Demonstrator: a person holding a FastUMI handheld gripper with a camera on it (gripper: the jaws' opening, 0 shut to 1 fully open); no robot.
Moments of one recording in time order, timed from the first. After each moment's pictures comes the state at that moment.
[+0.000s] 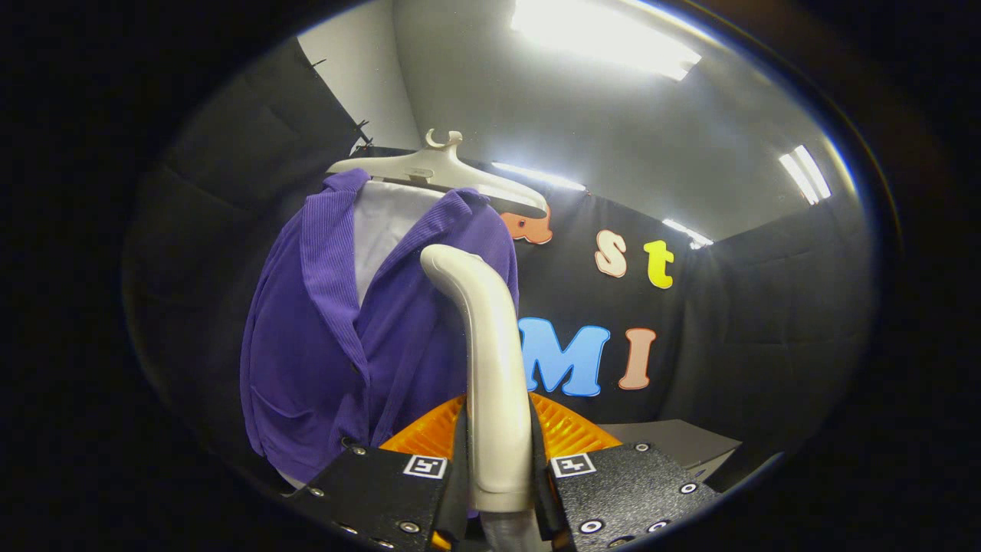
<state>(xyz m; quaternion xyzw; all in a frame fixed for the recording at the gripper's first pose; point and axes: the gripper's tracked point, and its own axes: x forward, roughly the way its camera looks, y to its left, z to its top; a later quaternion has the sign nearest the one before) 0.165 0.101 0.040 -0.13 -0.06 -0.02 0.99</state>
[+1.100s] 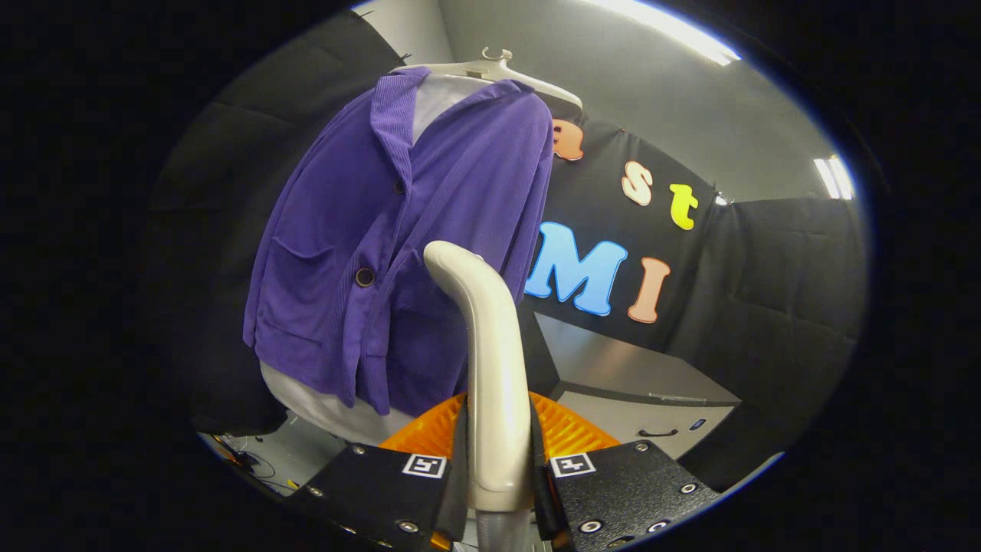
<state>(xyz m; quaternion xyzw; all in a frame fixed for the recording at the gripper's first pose) 0.115 0.079 -0.127 -0.18 0.10 0.00 0.98</state>
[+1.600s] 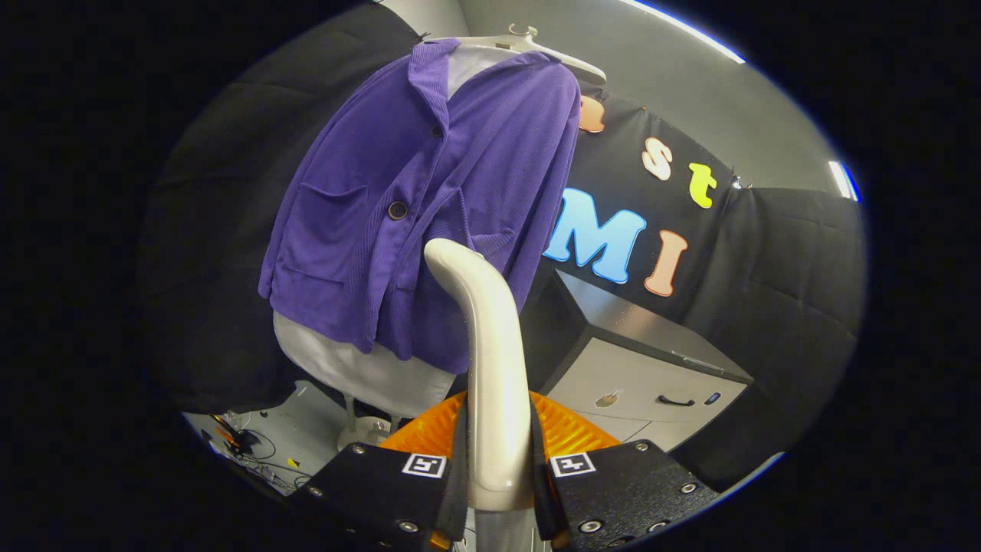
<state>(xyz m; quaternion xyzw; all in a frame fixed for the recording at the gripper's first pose) 0.095 0.084 -0.188 -0.20 0.15 0.01 0.97</state>
